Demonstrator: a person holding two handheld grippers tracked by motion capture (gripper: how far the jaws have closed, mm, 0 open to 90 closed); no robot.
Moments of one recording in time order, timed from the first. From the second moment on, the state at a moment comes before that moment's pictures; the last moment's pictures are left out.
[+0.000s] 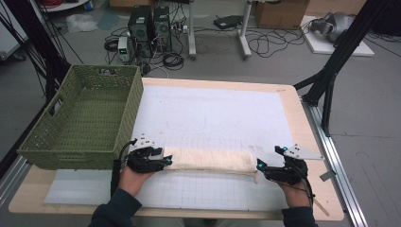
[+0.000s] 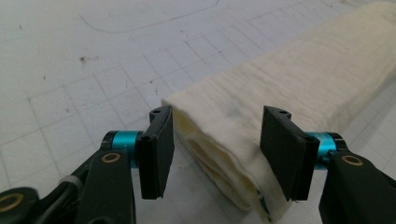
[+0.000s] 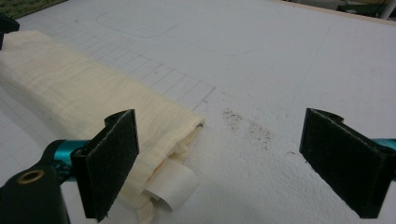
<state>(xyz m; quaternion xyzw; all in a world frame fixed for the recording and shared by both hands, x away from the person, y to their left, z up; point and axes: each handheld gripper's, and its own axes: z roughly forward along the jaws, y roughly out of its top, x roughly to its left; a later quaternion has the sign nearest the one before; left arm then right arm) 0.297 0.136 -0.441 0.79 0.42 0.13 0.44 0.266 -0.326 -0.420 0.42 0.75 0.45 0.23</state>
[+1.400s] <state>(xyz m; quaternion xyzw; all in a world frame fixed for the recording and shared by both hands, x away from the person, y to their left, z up) 0.287 0.124 -0.448 0.81 0.38 0.13 0.42 0.268 -0.293 -0.439 0.40 0.80 0.41 0.16</state>
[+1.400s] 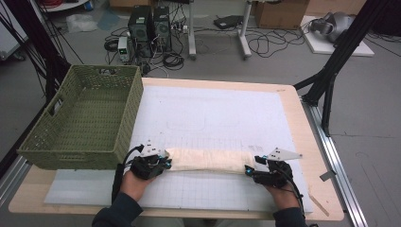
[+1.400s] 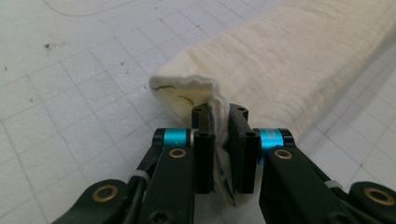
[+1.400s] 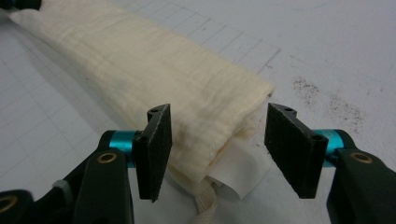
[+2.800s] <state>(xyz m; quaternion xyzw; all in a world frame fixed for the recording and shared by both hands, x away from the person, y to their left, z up) 0.285 0.135 -0.416 0.78 0.38 0.15 0.48 0.269 -0.290 -0.418 0.42 0.78 0.42 0.17</state>
